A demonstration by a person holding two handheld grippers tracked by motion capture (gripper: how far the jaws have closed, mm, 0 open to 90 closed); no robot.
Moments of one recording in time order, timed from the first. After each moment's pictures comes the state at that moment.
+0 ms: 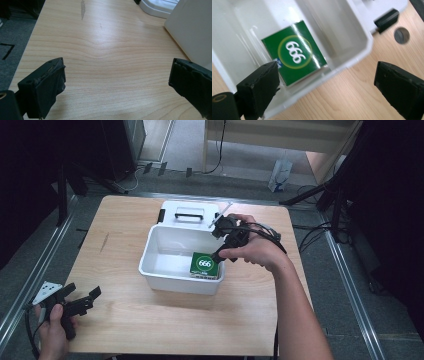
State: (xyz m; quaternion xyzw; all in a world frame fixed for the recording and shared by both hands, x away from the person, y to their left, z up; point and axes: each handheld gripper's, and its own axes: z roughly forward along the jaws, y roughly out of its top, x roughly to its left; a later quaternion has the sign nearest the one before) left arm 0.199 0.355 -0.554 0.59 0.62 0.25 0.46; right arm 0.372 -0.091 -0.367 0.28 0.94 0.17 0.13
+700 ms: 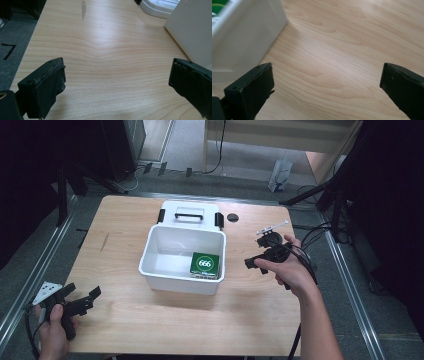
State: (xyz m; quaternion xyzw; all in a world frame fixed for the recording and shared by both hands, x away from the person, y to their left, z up) left arm 0.199 0.355 -0.554 0.59 0.62 0.25 0.45; right arm 0.362 -0.200 -0.410 0.49 0.83 0.19 0.15
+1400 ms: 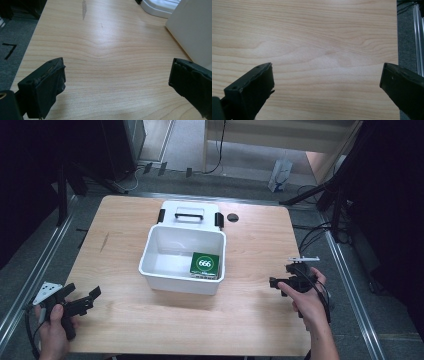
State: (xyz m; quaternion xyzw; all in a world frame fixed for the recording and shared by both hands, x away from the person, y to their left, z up) left arm 0.198 0.354 -0.554 0.59 0.62 0.25 0.45; right arm 0.322 -0.284 -0.486 0.62 0.73 0.21 0.19
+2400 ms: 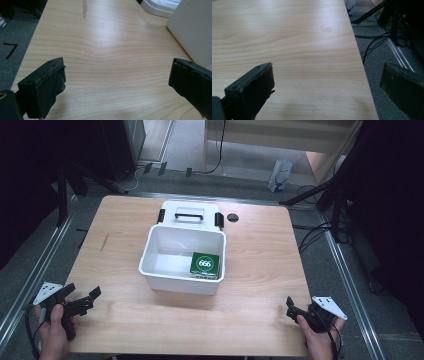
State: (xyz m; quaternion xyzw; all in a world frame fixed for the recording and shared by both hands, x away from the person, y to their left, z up) left arm 0.198 0.354 -0.554 0.59 0.62 0.25 0.45; right arm 0.231 -0.340 -0.547 0.60 0.63 0.36 0.33
